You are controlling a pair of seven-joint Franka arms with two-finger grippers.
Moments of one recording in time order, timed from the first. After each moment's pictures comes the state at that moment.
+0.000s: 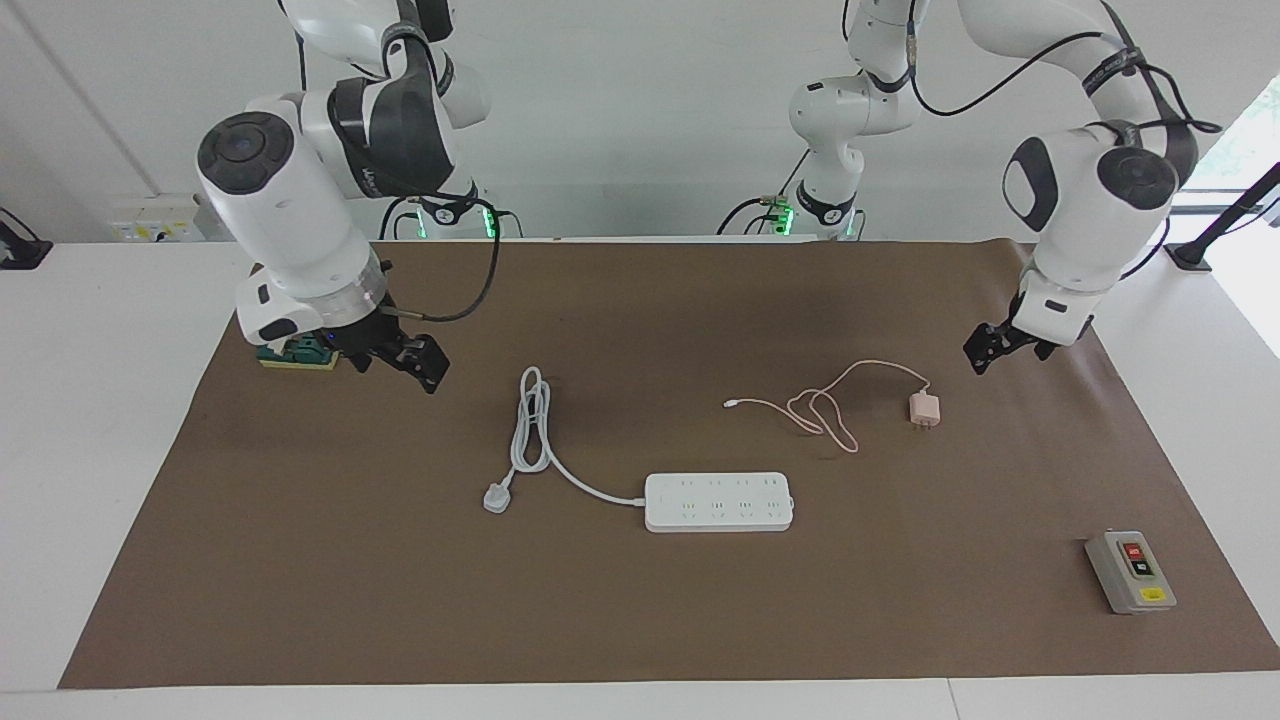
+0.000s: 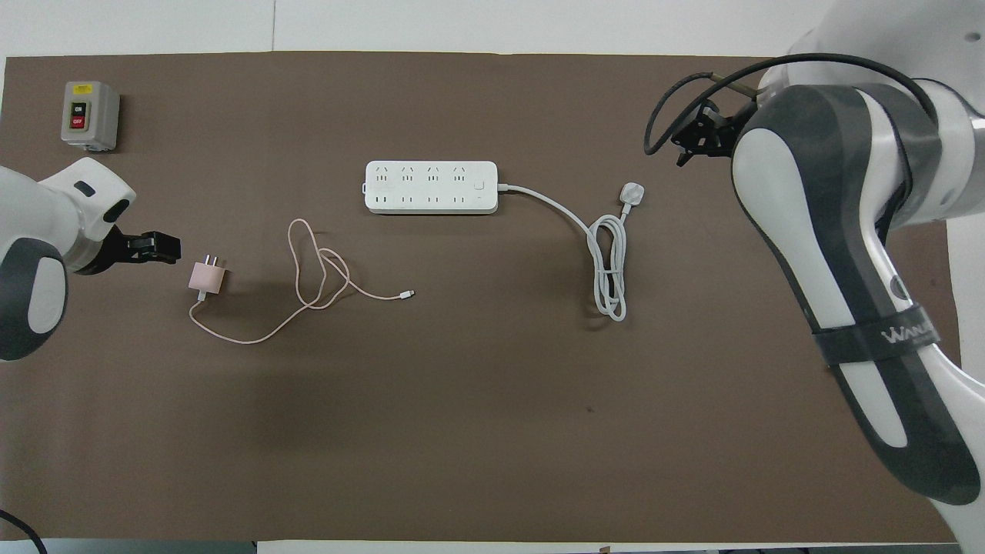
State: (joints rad) left arm 0.08 0.07 -0.04 -1.80 0.14 1.86 -0.12; right arm 0.26 0.32 -0.19 -1.33 0.07 1.58 0.38
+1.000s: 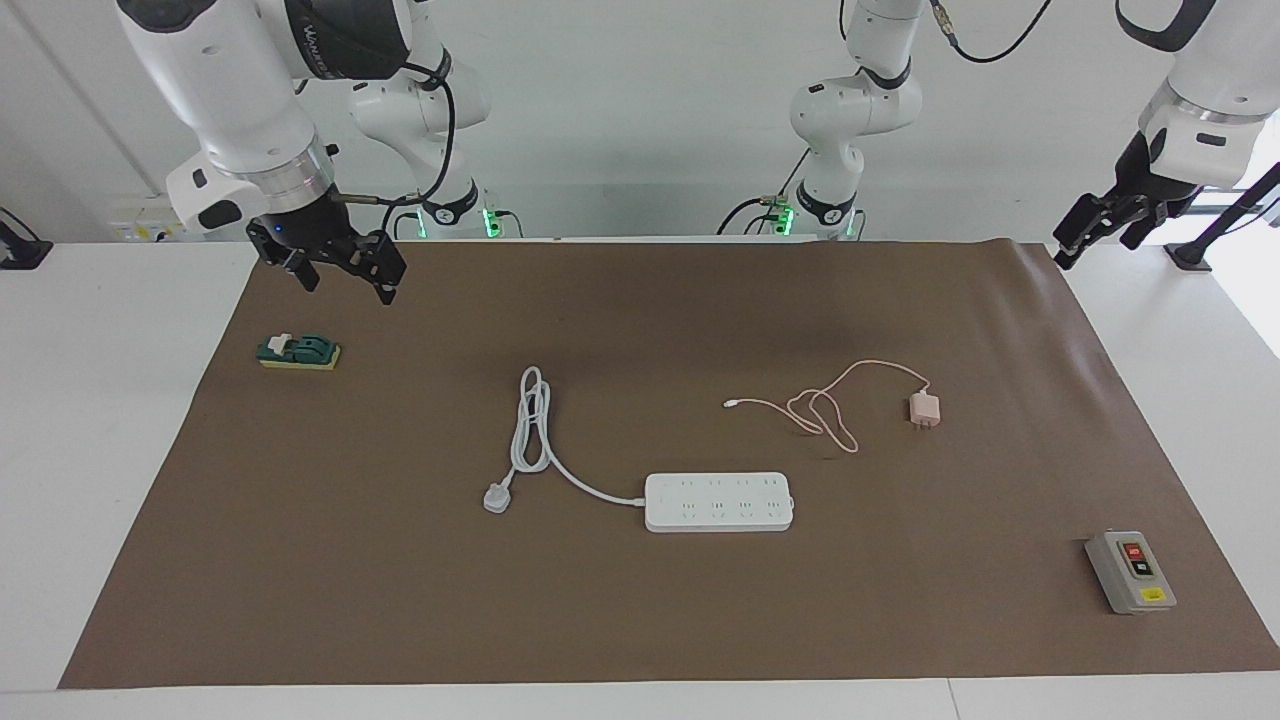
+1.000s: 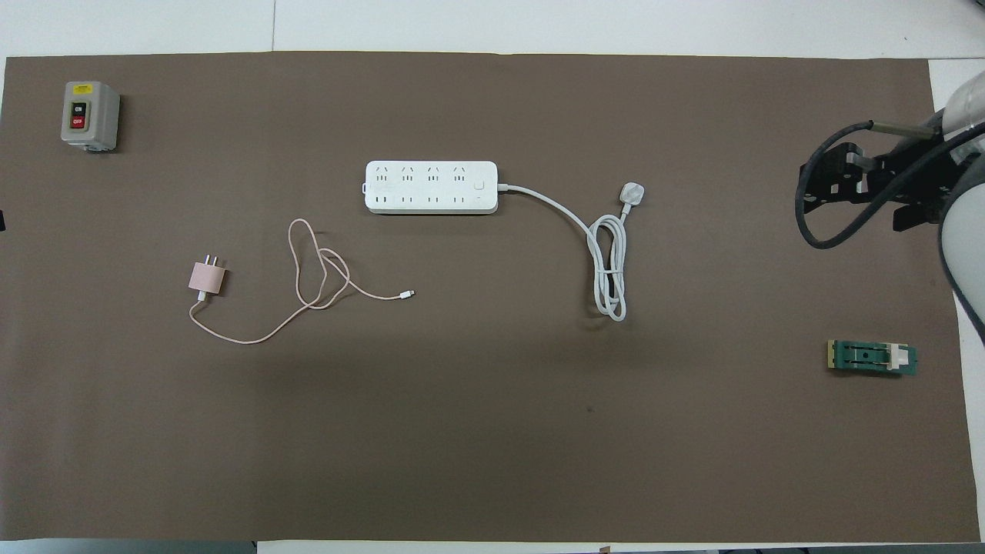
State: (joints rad) left arm 0.10 -0.01 -0.08 -1.49 0.07 1.47 -0.11; right arm 0.22 0.11 -0.15 -1.37 0.02 1.42 0.28
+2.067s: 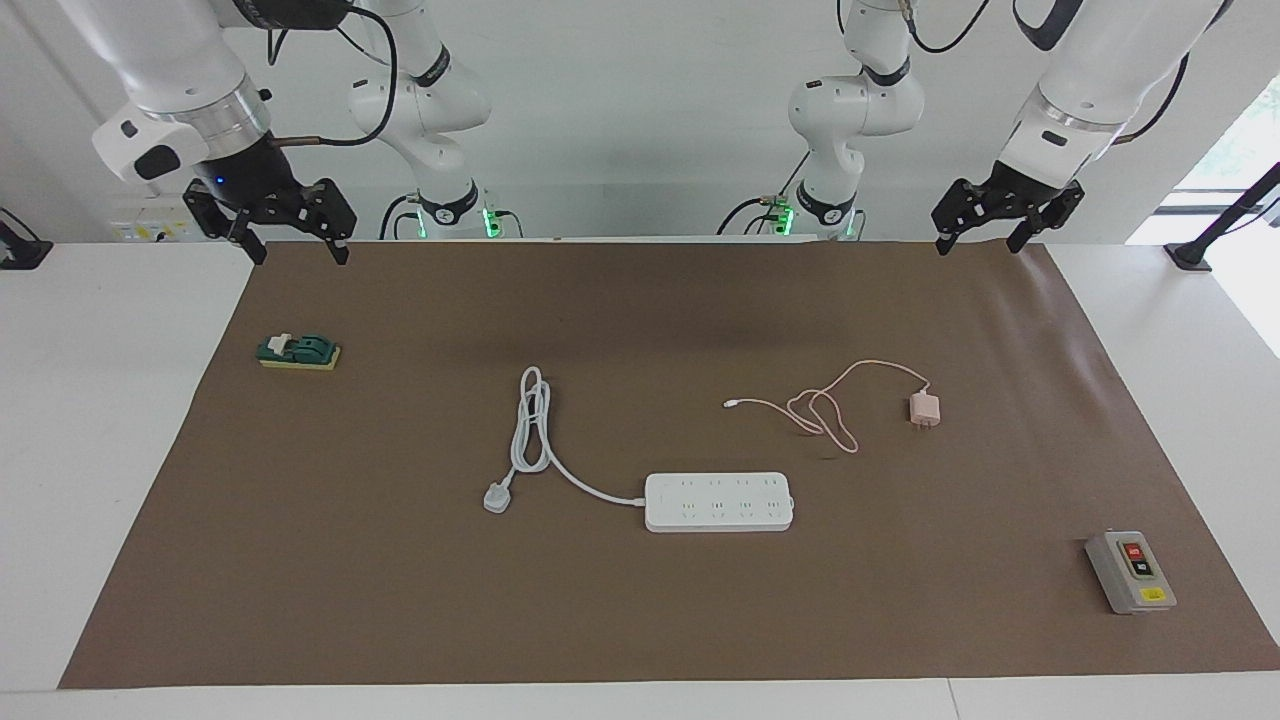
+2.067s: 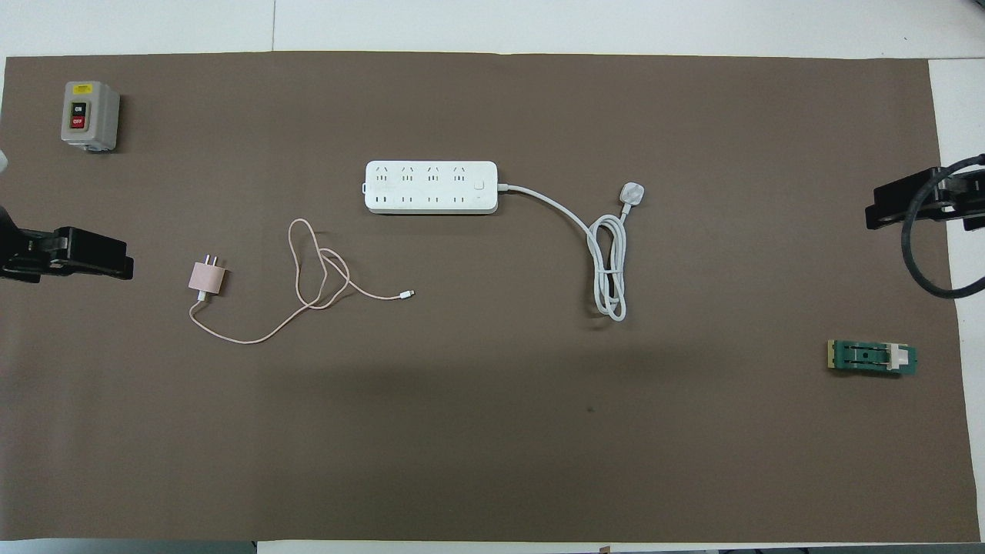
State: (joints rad) left arm -0.03 -0.08 -0.08 -1.63 -0.02 1.51 -0.05; right arm 0.16 0.05 -0.17 -1.42 0.02 1.45 0.03
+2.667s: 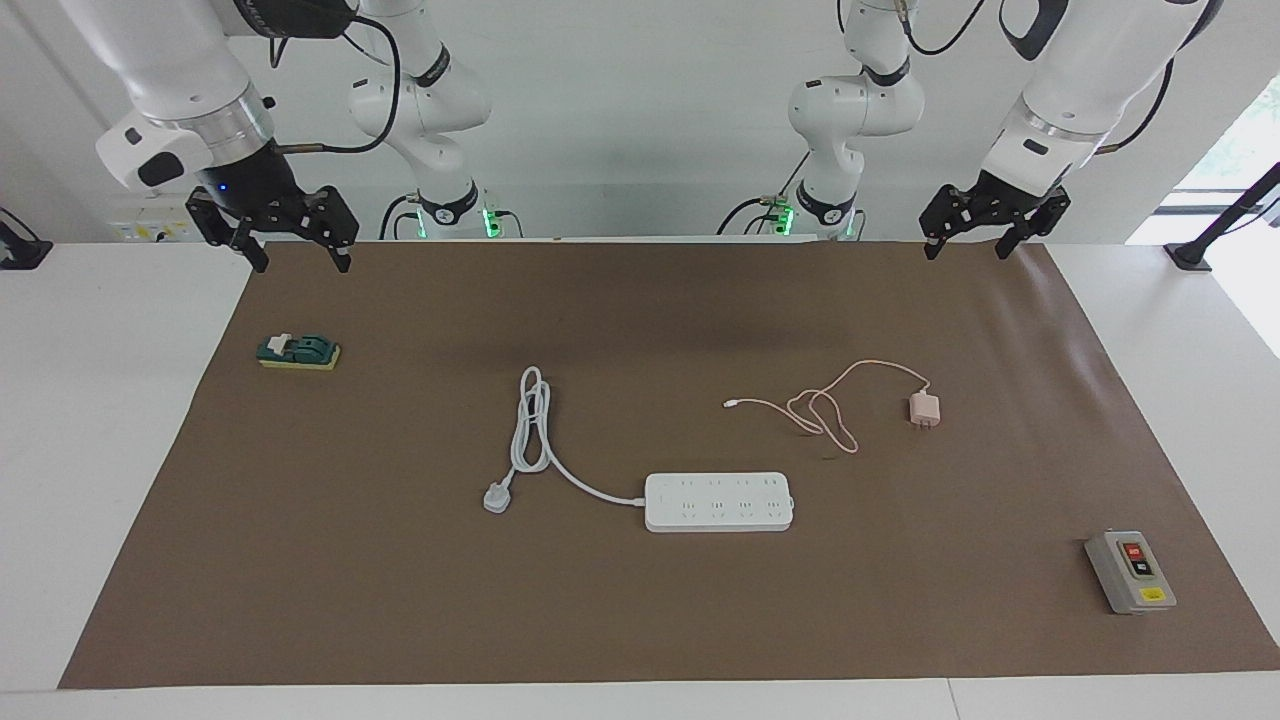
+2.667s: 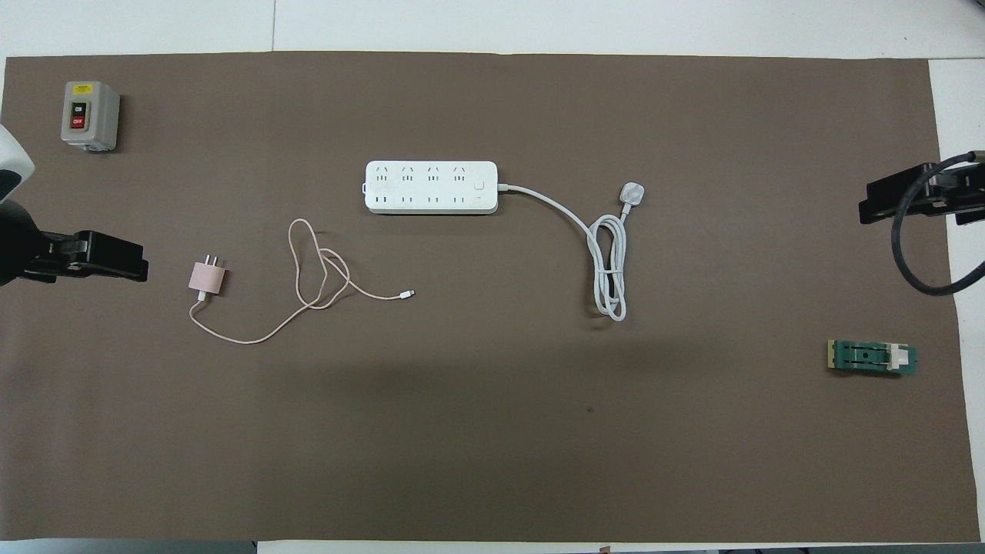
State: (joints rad) left arm -0.04 -0.08 -0.08 -1.65 -0.02 1.52 -0.04; right arm 0.16 0.05 -0.17 -1.43 0.02 1.47 0.03
